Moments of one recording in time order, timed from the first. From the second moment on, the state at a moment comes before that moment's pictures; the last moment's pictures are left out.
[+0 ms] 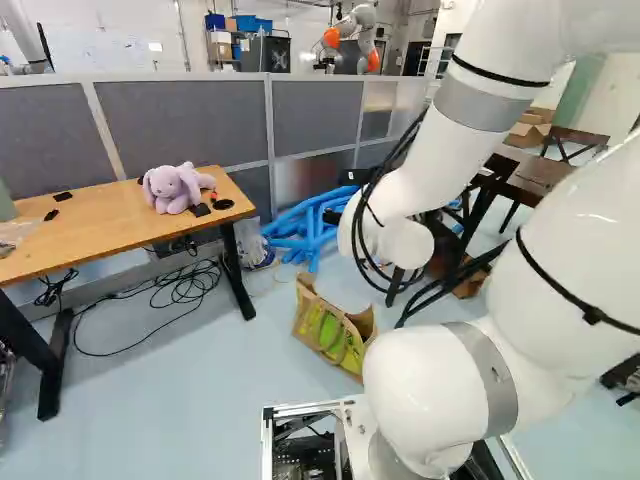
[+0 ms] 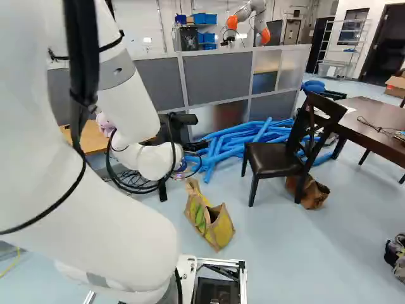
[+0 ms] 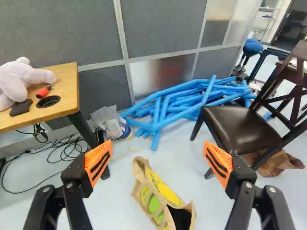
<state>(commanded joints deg) -0.6 5.7 -13.3 0.0 47.3 0.0</state>
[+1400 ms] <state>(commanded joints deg) -1.4 -26.2 -37.9 1.0 34.1 0.0</state>
